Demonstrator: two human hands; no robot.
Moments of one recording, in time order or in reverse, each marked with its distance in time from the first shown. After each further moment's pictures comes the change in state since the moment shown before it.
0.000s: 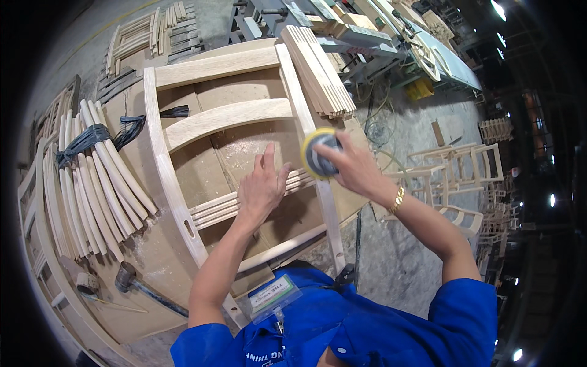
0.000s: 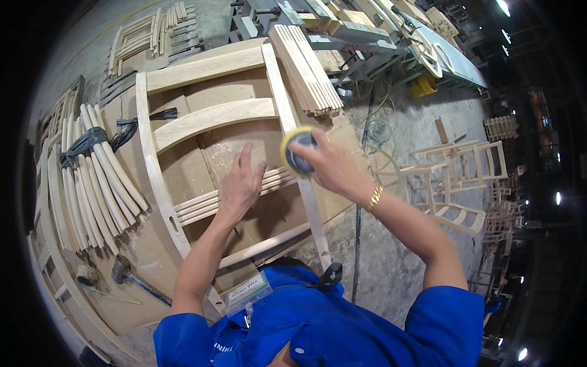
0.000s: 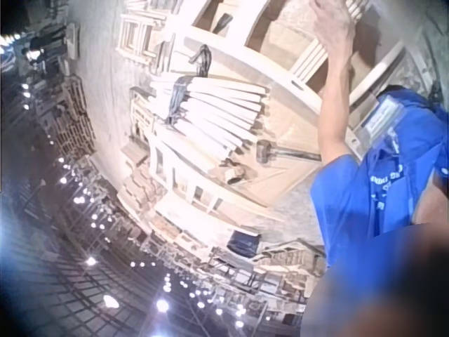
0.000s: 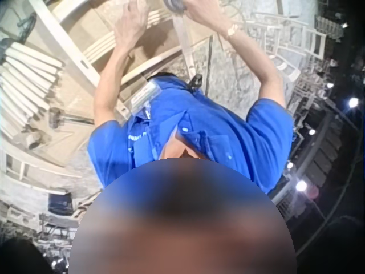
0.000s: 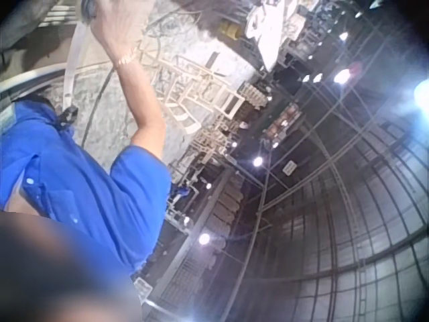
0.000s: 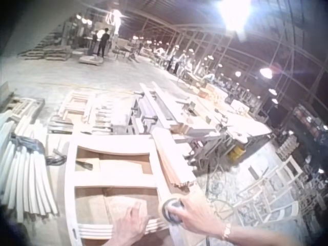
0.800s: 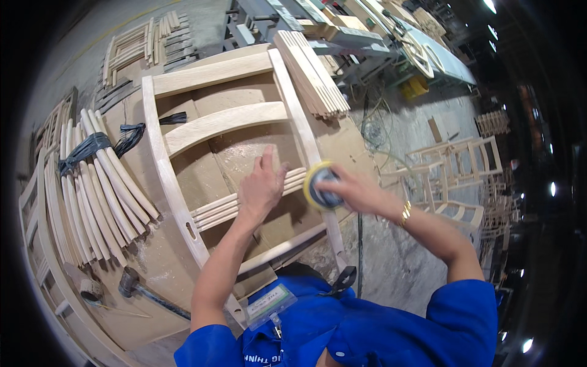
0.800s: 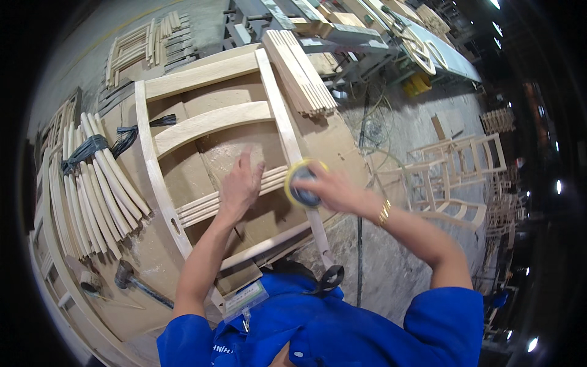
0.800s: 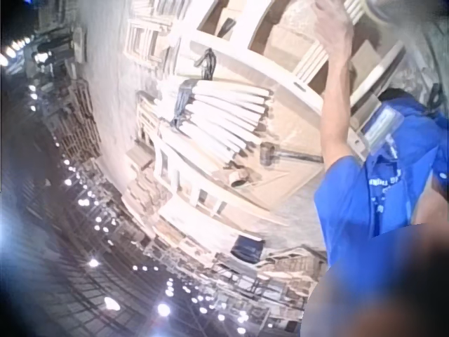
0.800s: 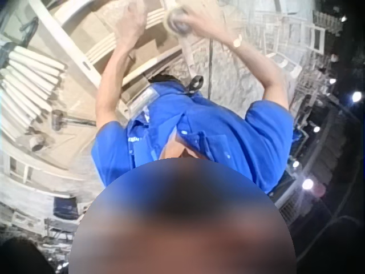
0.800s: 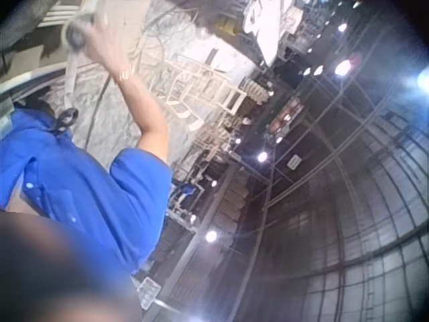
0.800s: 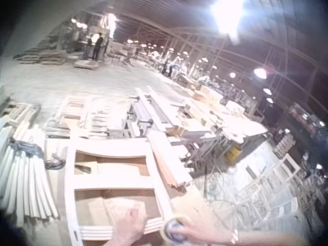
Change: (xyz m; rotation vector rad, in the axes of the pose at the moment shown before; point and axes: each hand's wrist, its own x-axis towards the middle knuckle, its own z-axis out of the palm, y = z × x) left_hand 0.001 -0.003 0.003 0.027 0.036 0.047; right_hand -0.040 -0.016 -0.010 0.123 -0.302 -0.114
